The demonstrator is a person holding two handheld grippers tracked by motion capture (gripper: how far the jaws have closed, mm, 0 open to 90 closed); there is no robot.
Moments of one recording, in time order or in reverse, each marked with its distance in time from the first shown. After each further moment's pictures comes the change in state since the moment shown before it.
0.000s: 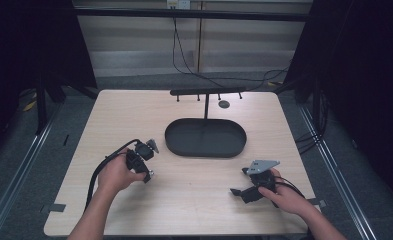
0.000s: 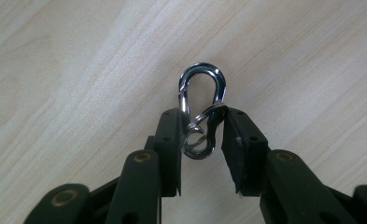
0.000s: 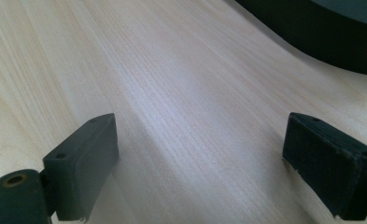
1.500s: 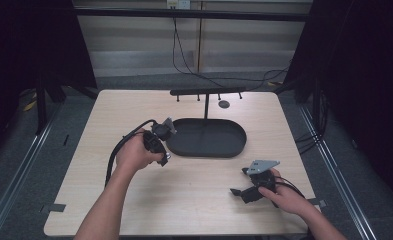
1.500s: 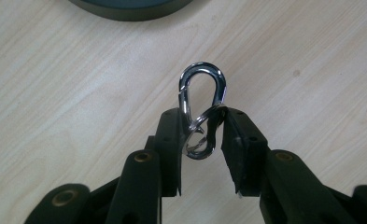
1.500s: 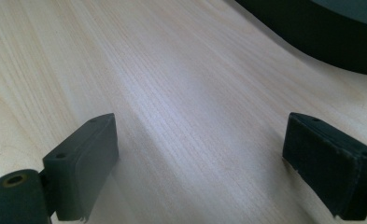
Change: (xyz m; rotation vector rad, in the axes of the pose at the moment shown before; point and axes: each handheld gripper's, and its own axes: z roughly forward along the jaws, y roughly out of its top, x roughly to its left) left arm -0.012 0.063 -0.035 -0.035 -0.036 0.005; right arm 0.000 0.000 0.000 -0.005 -0.002 -0.001
